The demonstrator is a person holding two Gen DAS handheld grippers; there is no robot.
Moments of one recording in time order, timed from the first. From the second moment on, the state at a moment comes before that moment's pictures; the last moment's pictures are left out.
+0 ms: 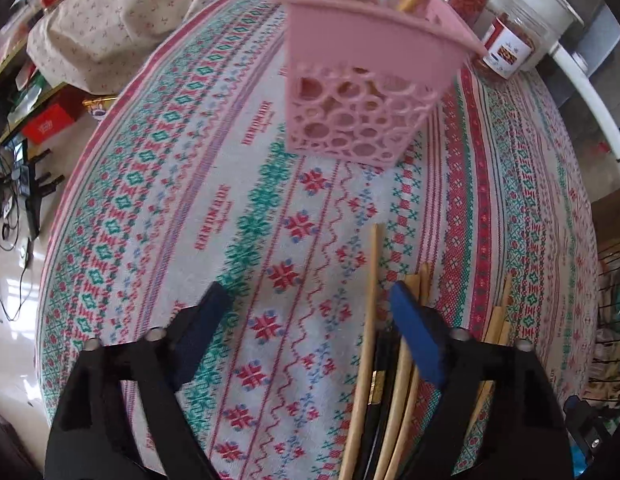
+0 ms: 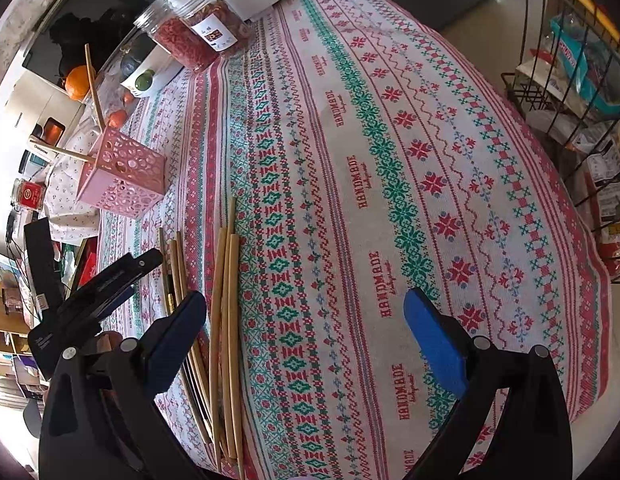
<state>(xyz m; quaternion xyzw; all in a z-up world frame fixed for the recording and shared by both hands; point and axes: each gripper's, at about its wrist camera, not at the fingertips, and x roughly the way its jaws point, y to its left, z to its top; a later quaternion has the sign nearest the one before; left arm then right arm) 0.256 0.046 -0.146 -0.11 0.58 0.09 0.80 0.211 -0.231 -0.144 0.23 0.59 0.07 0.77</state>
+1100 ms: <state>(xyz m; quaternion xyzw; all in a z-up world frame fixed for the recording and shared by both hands) 0.226 0.070 -0.142 -0.04 0.57 0.07 0.82 0.237 -0.144 -0.165 0.14 0.61 0.04 0.78</state>
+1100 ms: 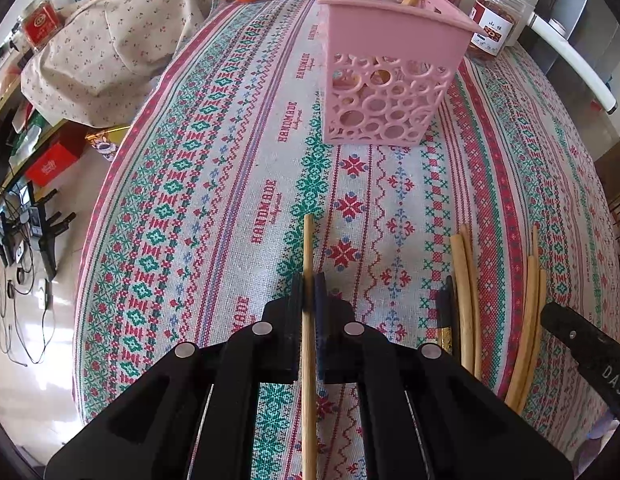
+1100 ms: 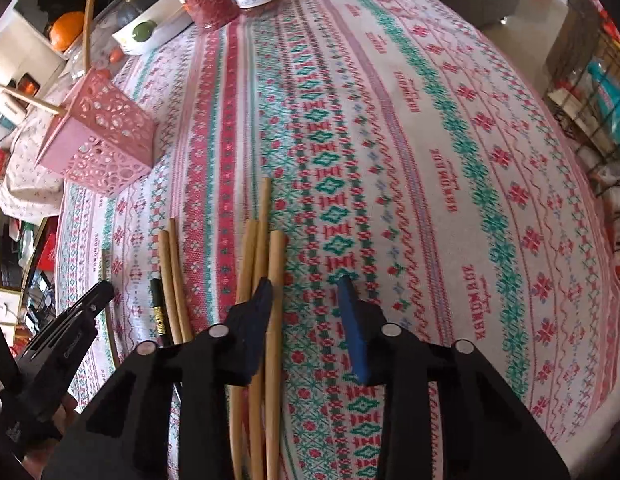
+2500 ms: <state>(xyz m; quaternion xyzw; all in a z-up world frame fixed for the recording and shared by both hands) 0.115 0.126 0.018 -0.20 0.27 0.02 0.94 0.171 -0.182 0.010 0.23 0.35 0.16 0.90</state>
